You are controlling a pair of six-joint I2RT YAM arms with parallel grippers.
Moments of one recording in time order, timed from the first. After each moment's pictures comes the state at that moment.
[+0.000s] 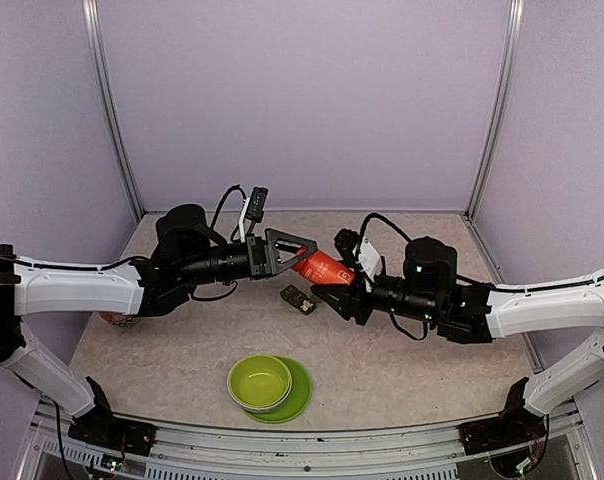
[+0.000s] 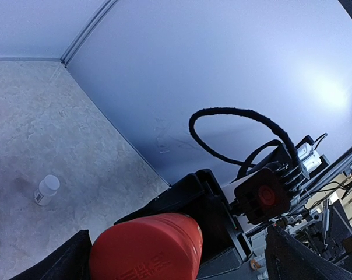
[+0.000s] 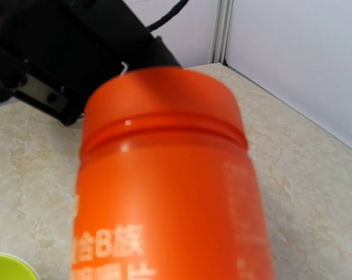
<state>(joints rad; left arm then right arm) -0.85 1.46 0.88 0.59 0.46 -0.78 1.00 1.35 0.74 0.44 -0.04 -0.09</state>
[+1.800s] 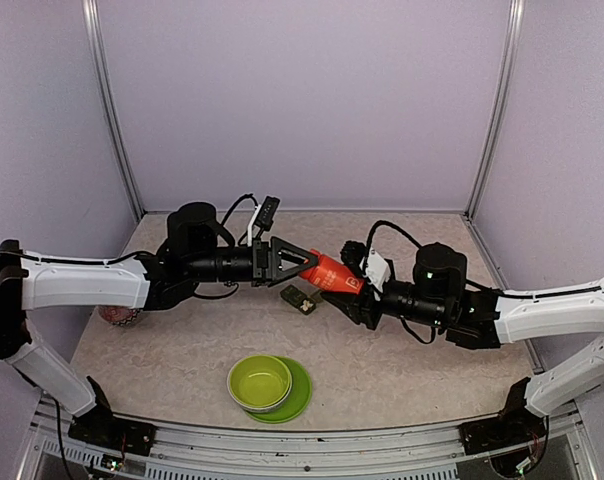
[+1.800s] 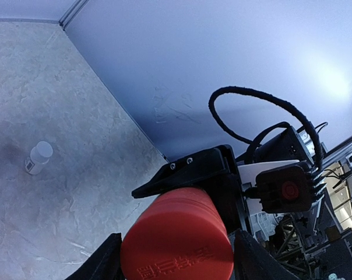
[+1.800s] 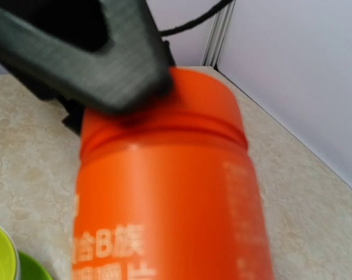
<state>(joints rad) -0.83 1.51 0.92 0.48 0.59 -0.81 1.00 1.29 0.67 0.45 -0.04 -0.25</state>
